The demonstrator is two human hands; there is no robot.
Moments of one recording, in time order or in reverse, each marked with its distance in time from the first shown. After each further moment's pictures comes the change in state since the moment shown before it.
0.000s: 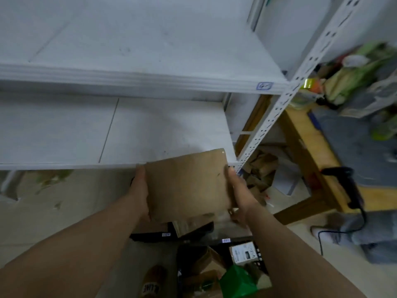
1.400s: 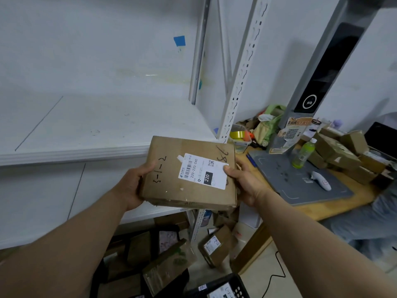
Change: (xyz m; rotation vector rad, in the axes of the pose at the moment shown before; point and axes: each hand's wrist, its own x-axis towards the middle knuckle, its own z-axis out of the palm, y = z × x) left_hand -0.148 0.079 0.093 0.231 -0.659 0.503; right_hand -0.108 -0.137 -0.131 0.149 -0.019 -0.444
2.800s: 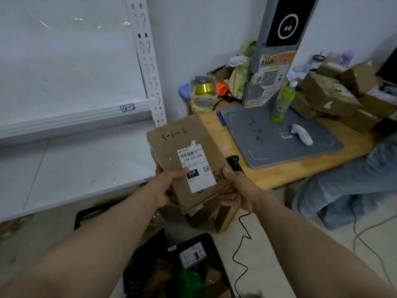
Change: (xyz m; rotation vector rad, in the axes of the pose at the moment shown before) left_hand 0.131 -0.191 0.271 0.140 0.298 -0.356; right_hand 0.033 0.100 -0.268 0.062 -0.046 0.412
